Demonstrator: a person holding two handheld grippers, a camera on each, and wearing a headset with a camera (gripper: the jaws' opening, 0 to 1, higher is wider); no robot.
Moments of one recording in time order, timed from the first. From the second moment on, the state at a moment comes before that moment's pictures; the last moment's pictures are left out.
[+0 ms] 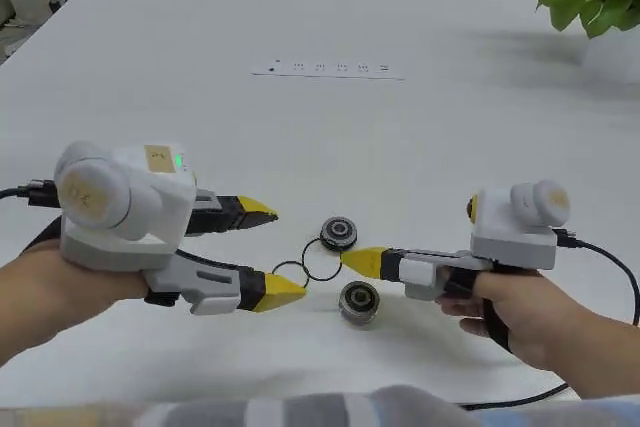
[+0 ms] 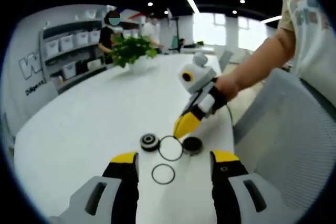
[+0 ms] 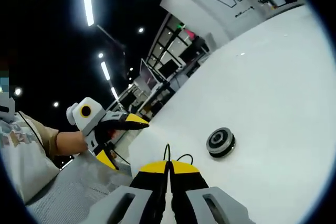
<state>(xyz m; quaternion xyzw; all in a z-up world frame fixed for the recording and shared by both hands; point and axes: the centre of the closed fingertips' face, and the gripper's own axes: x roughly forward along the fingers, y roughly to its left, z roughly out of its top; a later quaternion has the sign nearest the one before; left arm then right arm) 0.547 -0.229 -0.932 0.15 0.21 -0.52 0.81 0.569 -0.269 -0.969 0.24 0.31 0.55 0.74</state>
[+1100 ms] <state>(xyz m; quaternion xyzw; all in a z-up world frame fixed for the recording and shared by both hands) 0.547 -0.186 -0.932 0.12 0.22 -0.48 0.84 0.577 -0.240 -1.004 0.19 0.37 0.55 0.73</state>
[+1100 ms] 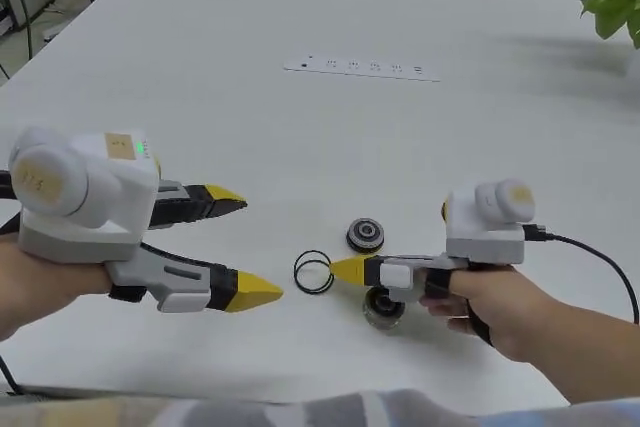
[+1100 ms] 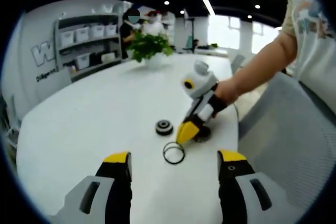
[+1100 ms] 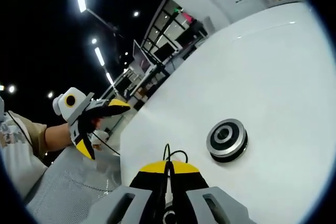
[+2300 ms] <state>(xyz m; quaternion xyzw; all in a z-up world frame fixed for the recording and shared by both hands) 0.546 -0.183 -0.938 0.13 0.24 -0.48 0.83 0.568 -0.240 -1.007 -0.01 0.35 0.58 0.74</state>
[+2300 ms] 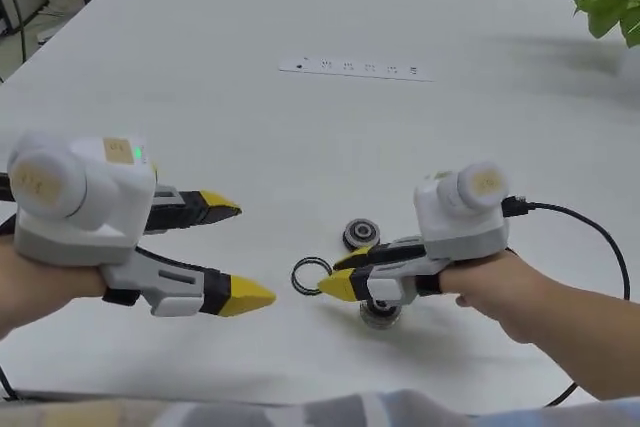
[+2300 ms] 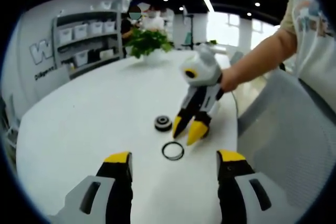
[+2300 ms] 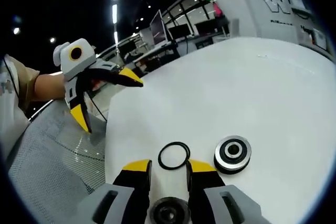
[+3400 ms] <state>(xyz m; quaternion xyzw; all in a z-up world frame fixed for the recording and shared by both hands) 0.598 -0.210 -0.928 0.14 0.22 -0.49 0.83 0.619 -0.296 -0.958 -0.01 0.25 0.52 0.81</state>
